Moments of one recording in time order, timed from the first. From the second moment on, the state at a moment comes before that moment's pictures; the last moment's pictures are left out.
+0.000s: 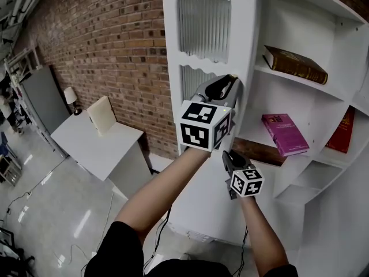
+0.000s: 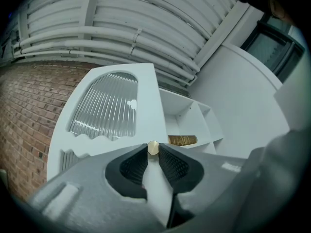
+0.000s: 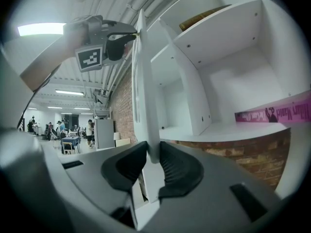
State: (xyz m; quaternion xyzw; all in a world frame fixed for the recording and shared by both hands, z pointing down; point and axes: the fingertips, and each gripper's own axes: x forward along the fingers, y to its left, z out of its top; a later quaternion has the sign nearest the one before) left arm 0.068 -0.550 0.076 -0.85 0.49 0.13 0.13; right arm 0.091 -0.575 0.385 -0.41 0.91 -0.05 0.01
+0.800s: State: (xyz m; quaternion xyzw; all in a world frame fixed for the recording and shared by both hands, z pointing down) left arm 0.029 -0.498 0.079 -0.86 0.47 0.16 0.09; right arm 0.056 -0.515 0.388 -0.41 0.91 -0.01 -0.05
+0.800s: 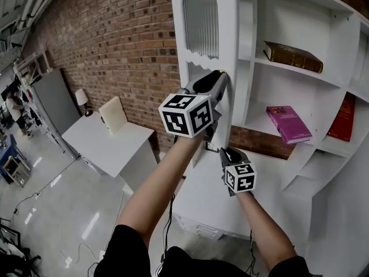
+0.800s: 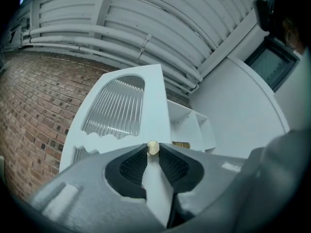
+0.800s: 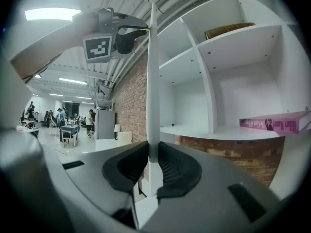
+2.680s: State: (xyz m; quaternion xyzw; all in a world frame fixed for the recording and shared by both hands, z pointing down) left arm -0.116 -0.423 0.076 -0.93 0.30 0.18 0.08; right arm -0.086 -0.424 0.384 -0.55 0.84 0.00 0.00
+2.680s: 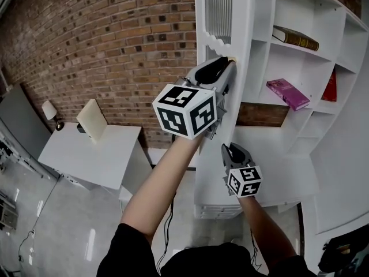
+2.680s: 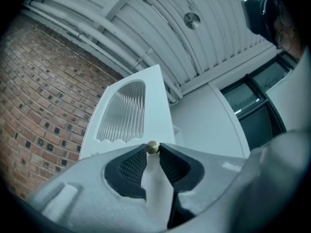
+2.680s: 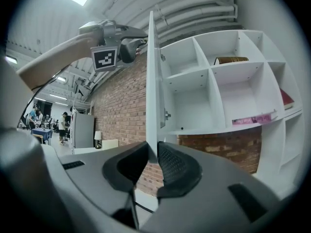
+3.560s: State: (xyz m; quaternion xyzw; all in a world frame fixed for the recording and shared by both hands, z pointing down) left arm -0.167 -0.420 0.077 -0.93 0.30 0.19 0.07; right arm -0.139 -0.417 0.384 -0.57 0.82 0.00 0.02
